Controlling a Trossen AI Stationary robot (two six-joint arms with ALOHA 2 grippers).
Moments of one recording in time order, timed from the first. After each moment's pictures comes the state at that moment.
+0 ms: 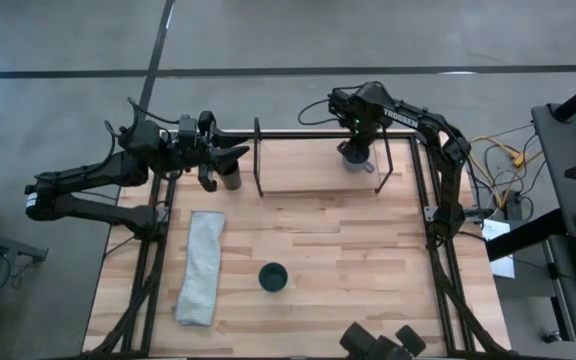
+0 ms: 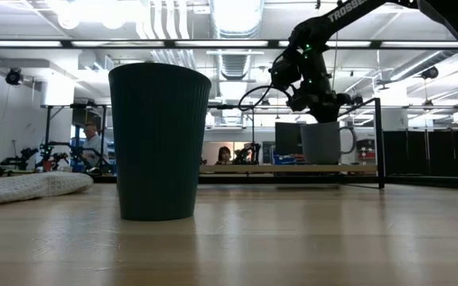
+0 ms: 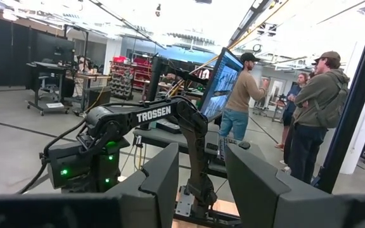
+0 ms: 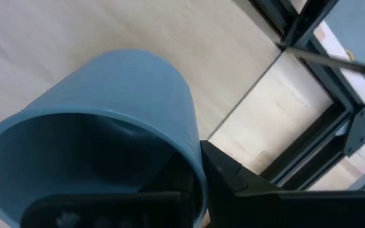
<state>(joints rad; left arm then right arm) 0.20 0.93 1.05 0.10 0.05 -0.20 -0.71 1.97 1.75 -1.46 0.16 0.18</state>
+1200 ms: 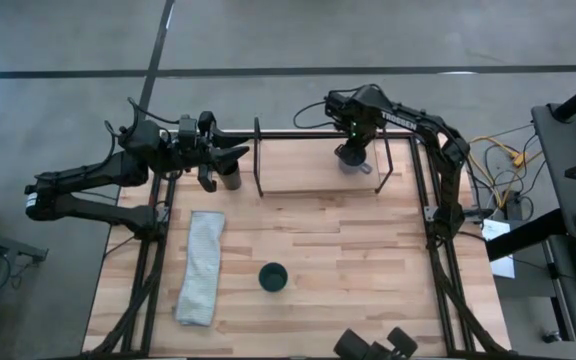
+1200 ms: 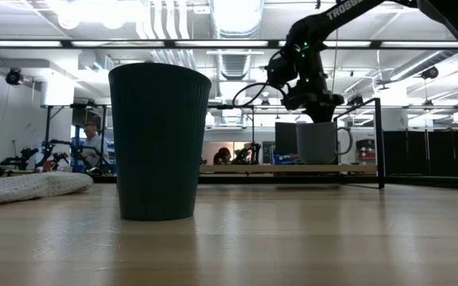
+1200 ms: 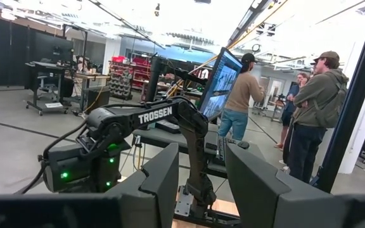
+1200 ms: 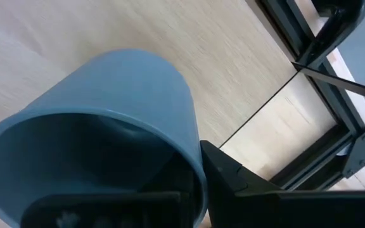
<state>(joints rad) 0.20 0.93 1.05 0.10 0.06 -0.20 -0.67 1.97 1.75 -1.43 0.15 0.11</state>
